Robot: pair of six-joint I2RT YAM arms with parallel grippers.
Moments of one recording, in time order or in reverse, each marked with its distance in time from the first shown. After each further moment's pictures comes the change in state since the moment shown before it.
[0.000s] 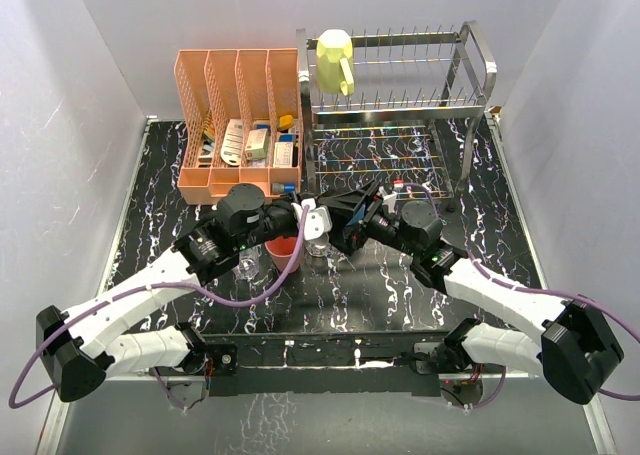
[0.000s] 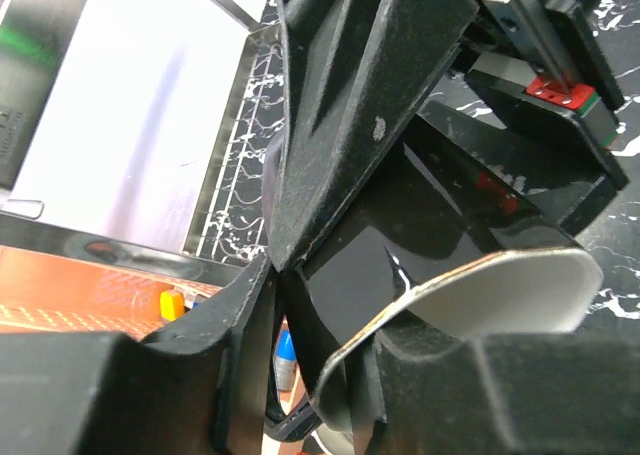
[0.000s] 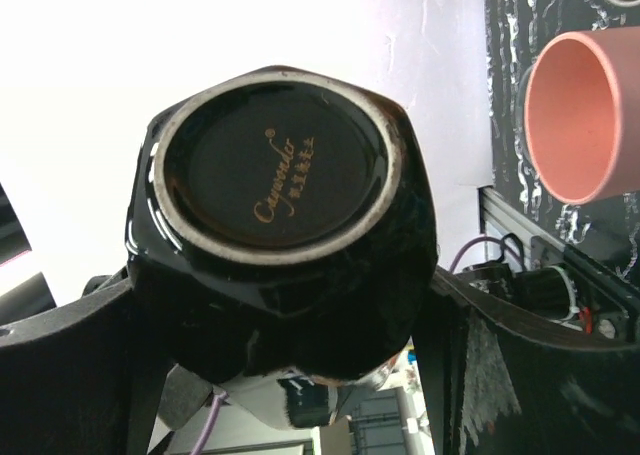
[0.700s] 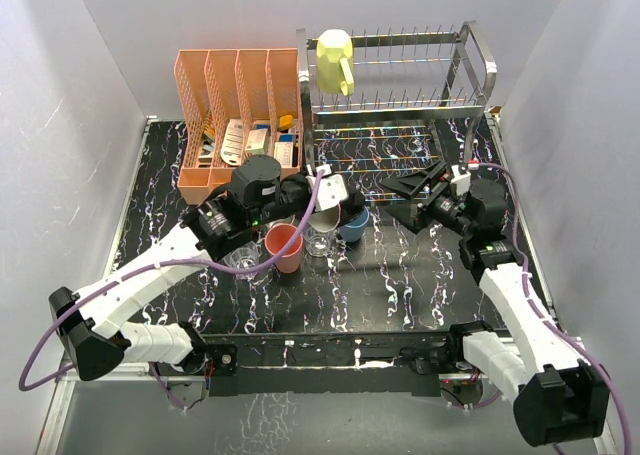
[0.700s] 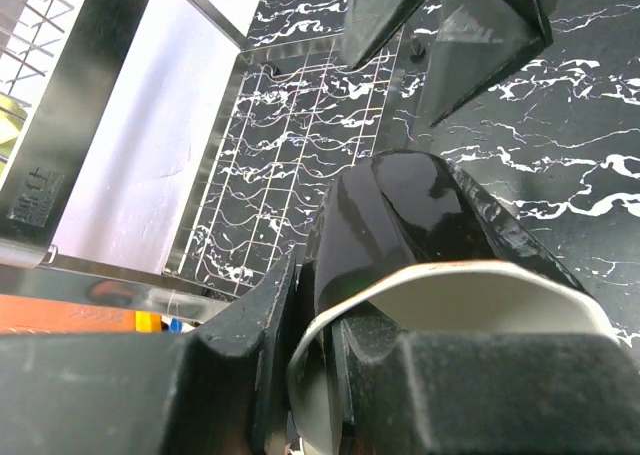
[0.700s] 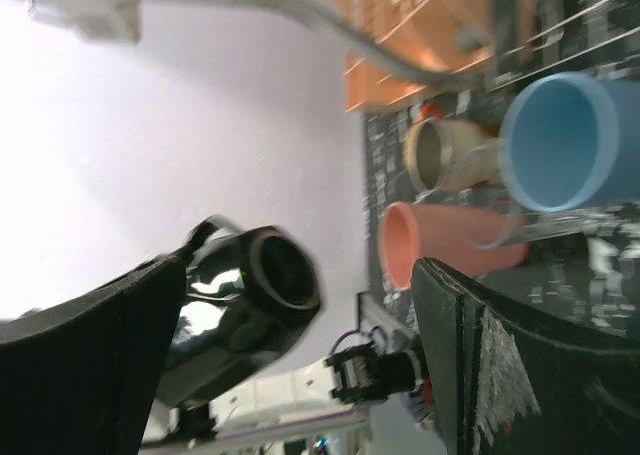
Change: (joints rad) left arm -0.008 0.159 0.263 -0.105 -0.005 -0.092; right arm -0.506 -0.190 0.069 -0.368 -0.275 -0.340
